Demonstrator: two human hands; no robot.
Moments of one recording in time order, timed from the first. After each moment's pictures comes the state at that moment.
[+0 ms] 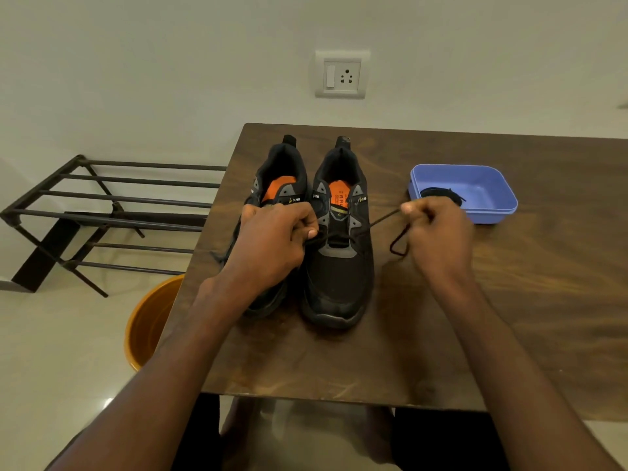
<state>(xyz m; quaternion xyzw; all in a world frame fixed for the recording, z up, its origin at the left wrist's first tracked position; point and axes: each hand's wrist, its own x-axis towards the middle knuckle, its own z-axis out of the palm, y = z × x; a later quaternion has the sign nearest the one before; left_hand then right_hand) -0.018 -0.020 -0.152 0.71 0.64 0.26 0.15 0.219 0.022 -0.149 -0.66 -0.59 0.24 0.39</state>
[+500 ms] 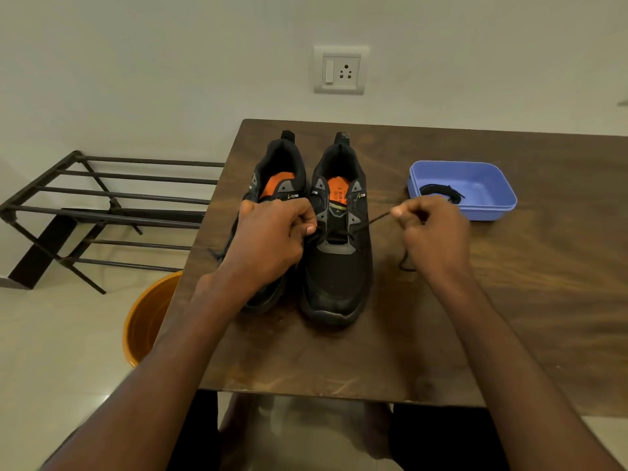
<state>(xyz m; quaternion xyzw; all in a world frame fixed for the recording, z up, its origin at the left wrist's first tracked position) -0.016 -0.021 -0.148 0.71 0.64 0.27 0.14 0.218 0.018 -0.145 -0.64 -0.63 0.25 0.35</state>
